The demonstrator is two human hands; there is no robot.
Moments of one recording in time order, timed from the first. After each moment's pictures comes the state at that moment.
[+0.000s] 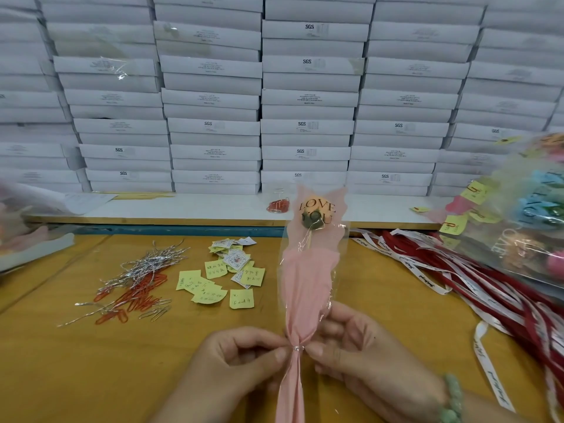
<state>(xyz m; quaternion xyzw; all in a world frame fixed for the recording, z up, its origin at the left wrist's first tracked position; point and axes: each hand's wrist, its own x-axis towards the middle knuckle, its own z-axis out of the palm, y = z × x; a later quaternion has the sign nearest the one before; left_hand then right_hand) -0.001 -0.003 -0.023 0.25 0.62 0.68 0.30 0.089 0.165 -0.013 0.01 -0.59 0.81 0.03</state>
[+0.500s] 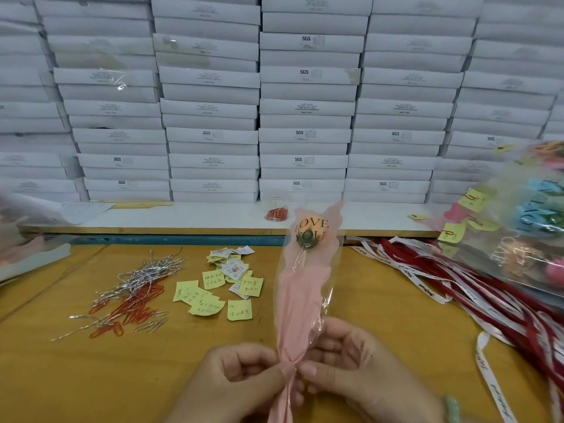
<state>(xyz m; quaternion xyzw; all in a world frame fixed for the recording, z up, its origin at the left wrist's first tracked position) 0.001 -0.002 -0.013 0.26 0.61 0.65 0.37 0.088 0.166 -0.012 0.01 -0.64 0.77 0.04</state>
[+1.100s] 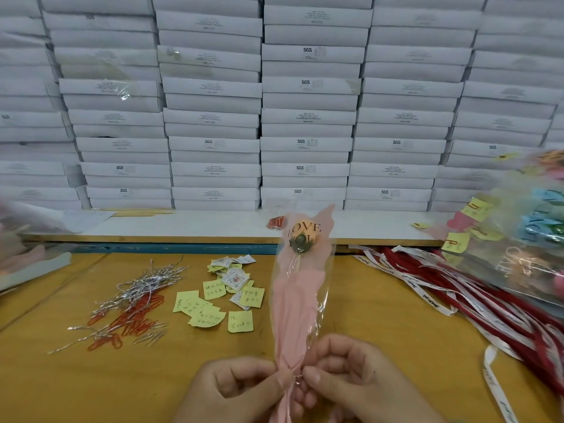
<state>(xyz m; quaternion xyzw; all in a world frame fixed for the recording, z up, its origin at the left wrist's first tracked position) 0.002 0.000 -0.020 0.22 0.61 0.68 0.34 0.088 0.165 -0.007 -0.07 -0.70 0.71 0.03</state>
